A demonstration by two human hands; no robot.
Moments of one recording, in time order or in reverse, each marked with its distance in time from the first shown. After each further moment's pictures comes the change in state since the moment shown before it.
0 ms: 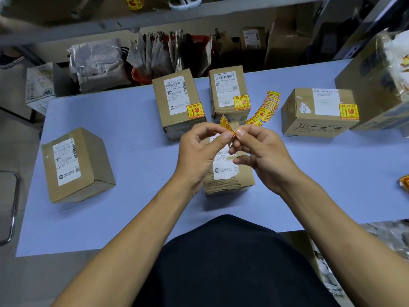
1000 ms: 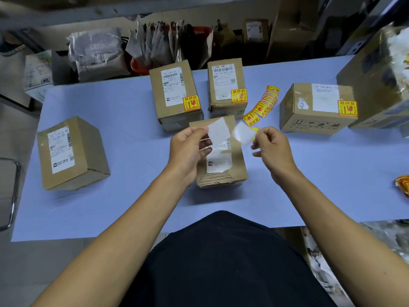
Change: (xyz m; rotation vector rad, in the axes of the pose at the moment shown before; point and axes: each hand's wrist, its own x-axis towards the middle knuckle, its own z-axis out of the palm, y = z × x) left_hand 0.006 -0.017 0.009 -0.239 0.234 -0.432; right_hand 0.029 0.052 -0.067 -0.439 0.403 -0.001
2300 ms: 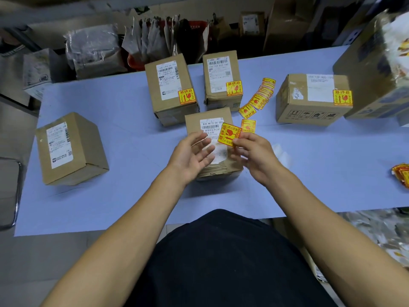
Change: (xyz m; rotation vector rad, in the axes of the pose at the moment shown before) left_hand 0.009 -0.034 -0.010 -0.167 -0.086 -0.336; right_hand -0.025 0.006 0.015 0.470 -0.183 0.312
